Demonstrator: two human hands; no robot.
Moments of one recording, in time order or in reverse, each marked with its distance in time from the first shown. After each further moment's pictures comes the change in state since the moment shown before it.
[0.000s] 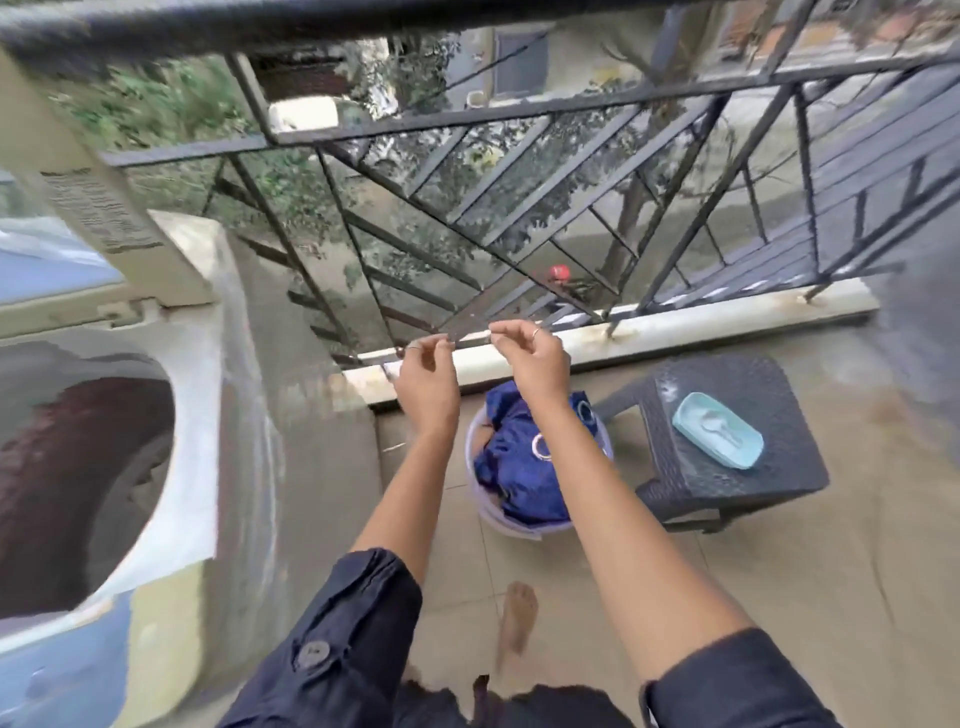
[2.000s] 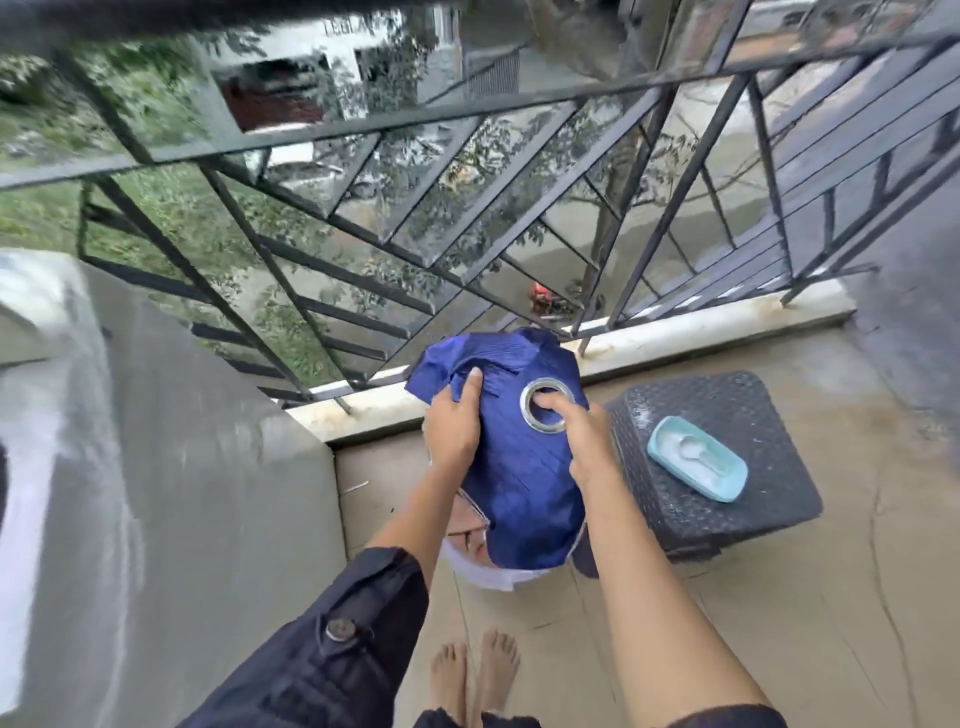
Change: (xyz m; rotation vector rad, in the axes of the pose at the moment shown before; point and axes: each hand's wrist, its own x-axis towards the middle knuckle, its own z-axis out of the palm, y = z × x) left_hand -0.007 -0.030 0.114 0.245 -0.284 -0.129; right_hand 0.046 0.082 -0.104 0.383 0.178 0.426
